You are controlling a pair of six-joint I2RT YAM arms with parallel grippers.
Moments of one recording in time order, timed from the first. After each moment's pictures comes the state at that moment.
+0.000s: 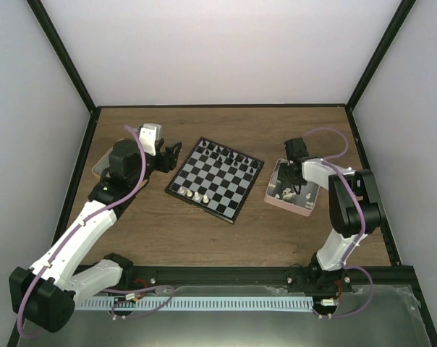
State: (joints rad) left arm -0.41 1.01 0.86 -0.11 0.10 -0.22; right arm 0.18 1.73 0.97 -0.38 0.11 0.37
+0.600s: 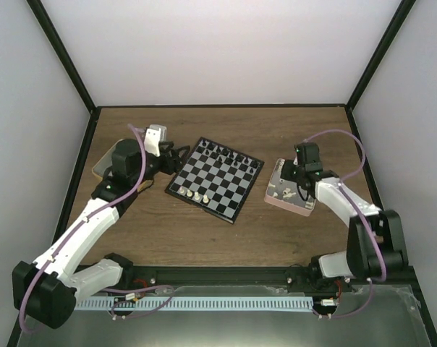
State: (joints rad) left arm -0.41 1.04 0.85 -0.08 0.23 -0.28; right arm 0.18 1.41 0.78 -0.25 0.04 0.38
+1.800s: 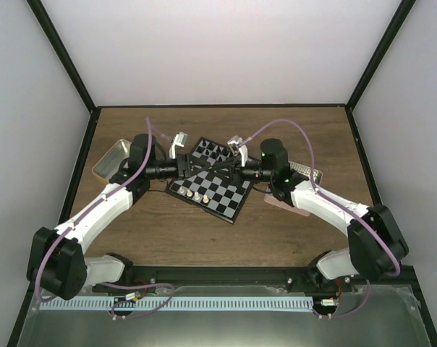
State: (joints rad) left arm -0.41 1.26 0.86 0.02 0.87 -0.80; right arm 0.60 1.38 0.85 0.28 -0.76 0.35
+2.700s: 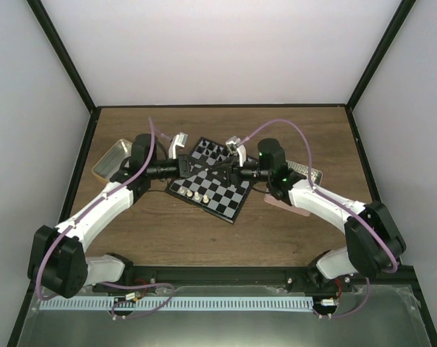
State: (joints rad) left arm -0.41 1.27 0.86 0.00 0.83 -0.74; right arm 0.61 1.41 0.86 0.27 -0.76 0.35
